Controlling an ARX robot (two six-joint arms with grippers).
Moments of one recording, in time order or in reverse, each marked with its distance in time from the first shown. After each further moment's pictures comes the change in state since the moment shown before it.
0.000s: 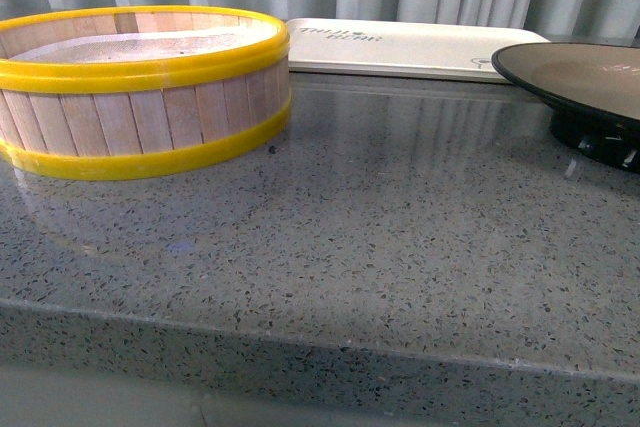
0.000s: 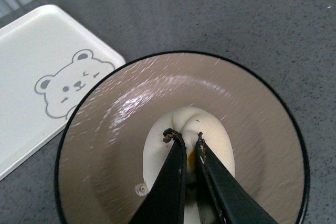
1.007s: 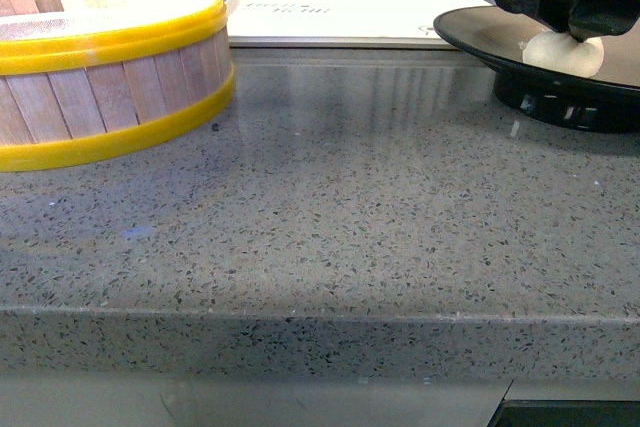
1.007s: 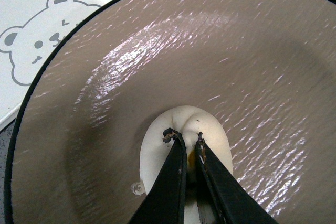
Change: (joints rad) left arm 0.035 0.167 0.077 -0.075 -0.005 0.027; right arm 0.000 0.000 0.000 0.000 0.000 0.000
